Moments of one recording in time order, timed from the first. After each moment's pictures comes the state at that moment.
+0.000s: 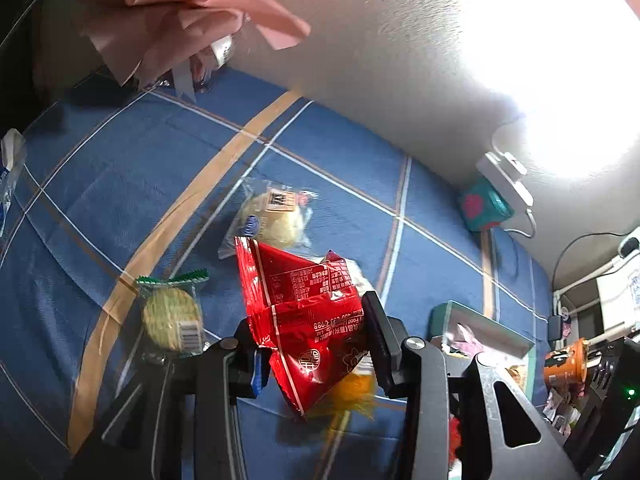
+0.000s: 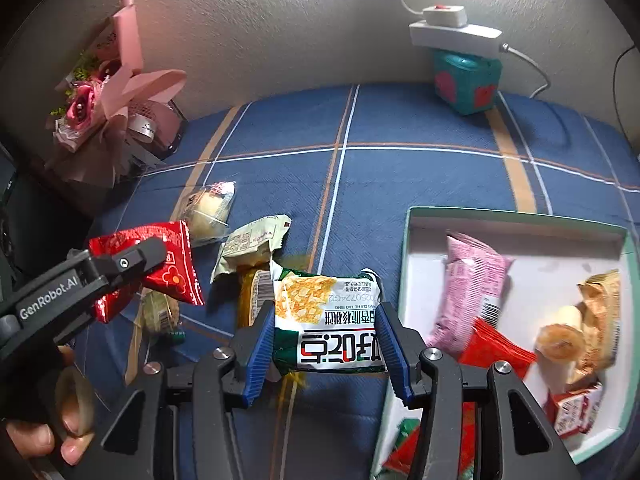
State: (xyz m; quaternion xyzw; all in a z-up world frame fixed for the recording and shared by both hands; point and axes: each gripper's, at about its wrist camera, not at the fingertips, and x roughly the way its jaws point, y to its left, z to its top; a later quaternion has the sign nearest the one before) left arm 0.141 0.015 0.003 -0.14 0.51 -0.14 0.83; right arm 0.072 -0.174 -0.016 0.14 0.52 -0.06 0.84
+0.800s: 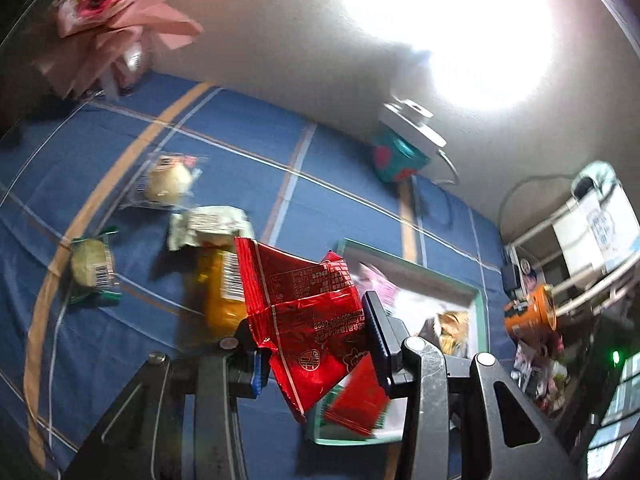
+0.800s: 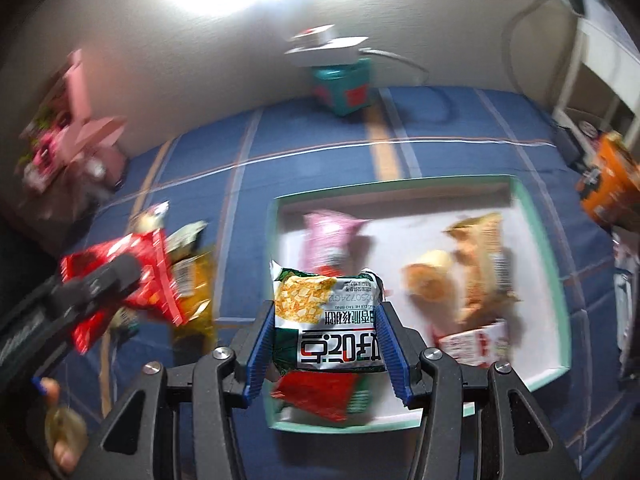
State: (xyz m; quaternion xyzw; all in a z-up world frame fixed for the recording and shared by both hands) left arm 0.067 -0.066 0.032 -0.11 0.50 -0.23 0.82; right arm -0.014 -0.240 0.021 0.17 0.50 -0.19 0.83
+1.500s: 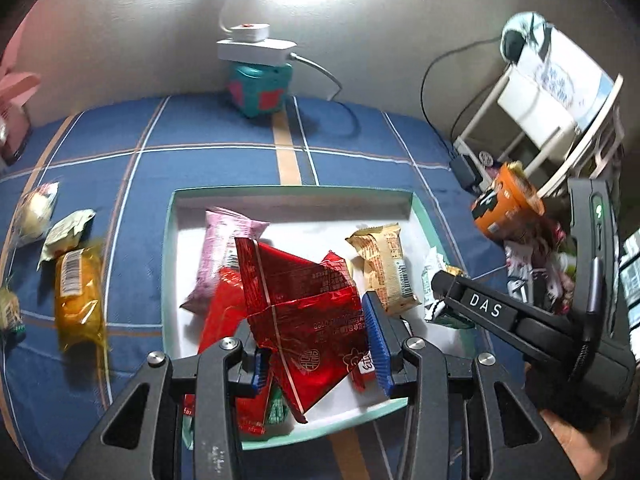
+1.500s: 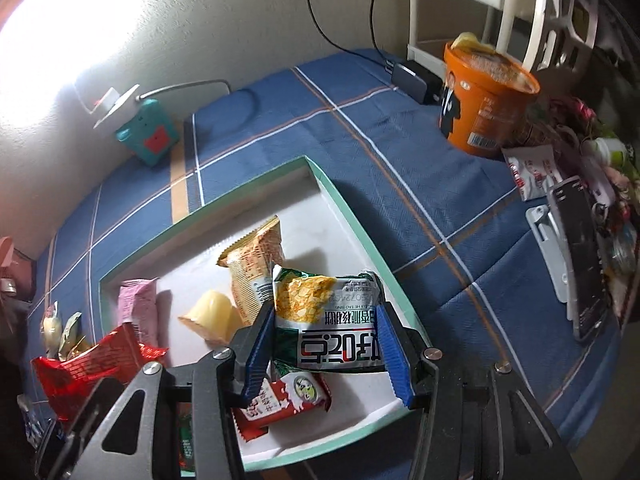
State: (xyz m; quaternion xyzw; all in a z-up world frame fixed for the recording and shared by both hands) left arm 0.007 -0.212 0.006 0.03 0.50 -0.34 0.80; right arm -0.076 -0.384 0.002 0.25 0.47 -0.35 0.77
